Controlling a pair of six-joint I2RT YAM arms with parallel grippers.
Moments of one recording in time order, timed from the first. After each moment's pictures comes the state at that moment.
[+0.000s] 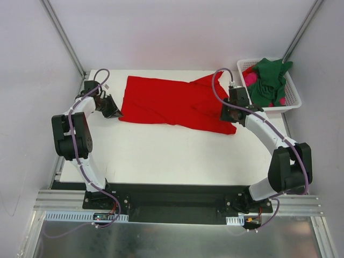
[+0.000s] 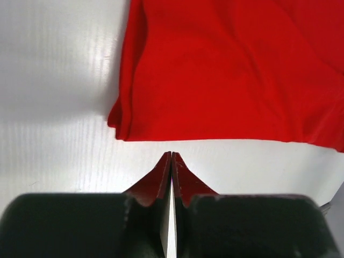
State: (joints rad) left arm 0.17 1.86 1.30 -0.52 0.51 -0.33; right arm 0.26 1.50 1.13 -0.49 0.09 0.33
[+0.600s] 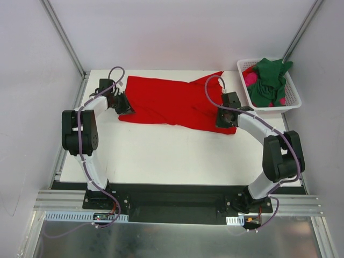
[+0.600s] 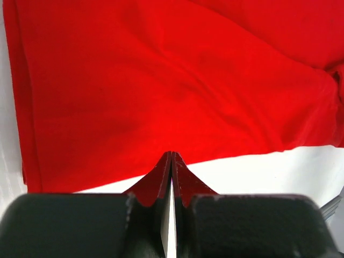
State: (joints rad) left arm 0.02 1.92 1.32 -0.39 0.51 -0.39; right arm 0.31 1.61 1.07 -0.45 0.04 0.38
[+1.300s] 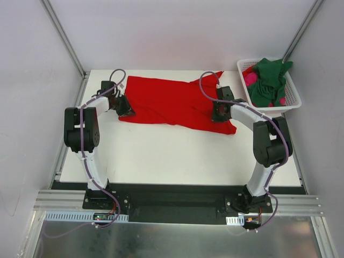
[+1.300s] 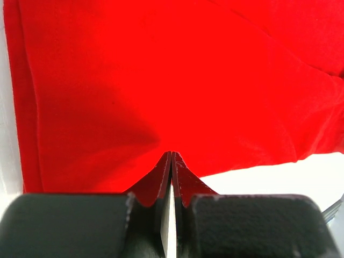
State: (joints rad) left arm 0.02 1.98 1.32 -0.35 0.51 -0.40; right arm 0.31 1.83 1.25 -0.44 0.04 0.35
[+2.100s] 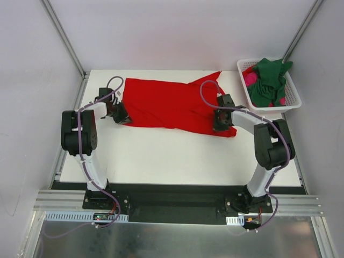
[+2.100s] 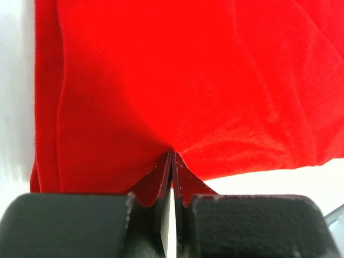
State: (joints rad) left arm 0.05 1.93 1.18 -0.33 0.48 -0.39; right arm 0.31 1.81 1.13 -0.44 0.03 0.36
